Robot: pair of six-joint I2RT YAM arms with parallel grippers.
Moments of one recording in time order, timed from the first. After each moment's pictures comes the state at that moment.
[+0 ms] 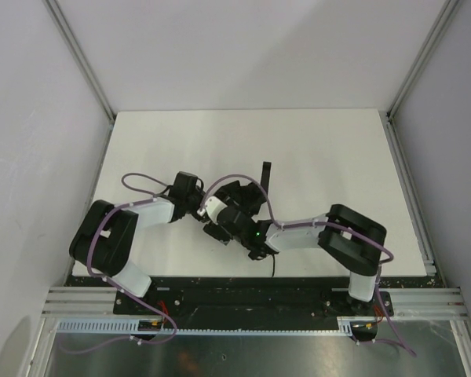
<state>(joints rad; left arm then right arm) -0.39 1.59 0.68 -0.04 0.20 -1.19 1.14 1.81 0.99 0.23 0.36 -0.10</state>
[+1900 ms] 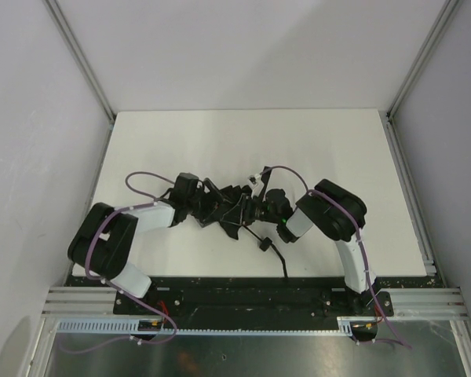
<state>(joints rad) -0.42 1.55 0.64 0.07 0.26 -1.14 0.74 2.14 0.76 1.16 -0.51 0.86</state>
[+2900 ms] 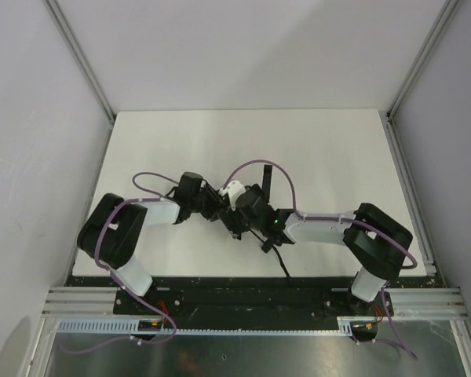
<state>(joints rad) -0.42 1.66 0.67 0.17 0.32 -1.20 0.98 1.68 0.92 0.14 0.12 0.16</state>
